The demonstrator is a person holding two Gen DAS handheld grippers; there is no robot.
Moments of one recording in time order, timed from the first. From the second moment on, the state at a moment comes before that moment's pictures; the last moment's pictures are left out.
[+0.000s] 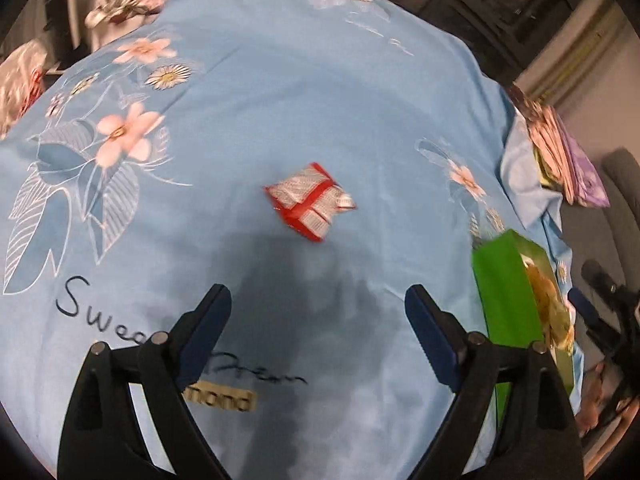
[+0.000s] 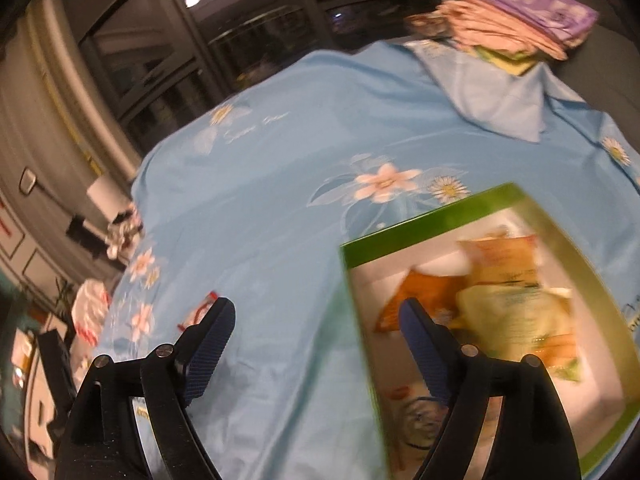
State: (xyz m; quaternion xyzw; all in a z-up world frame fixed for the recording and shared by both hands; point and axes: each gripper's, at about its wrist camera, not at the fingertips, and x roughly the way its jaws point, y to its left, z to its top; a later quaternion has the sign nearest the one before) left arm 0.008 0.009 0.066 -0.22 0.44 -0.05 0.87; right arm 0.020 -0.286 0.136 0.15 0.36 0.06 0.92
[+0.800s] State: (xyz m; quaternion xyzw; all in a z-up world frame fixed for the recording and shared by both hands) left arm 0.011 0.032 0.066 -0.21 0.43 -0.02 0.88; right arm 0.032 -0.221 0.106 0.11 0.39 0.09 0.91
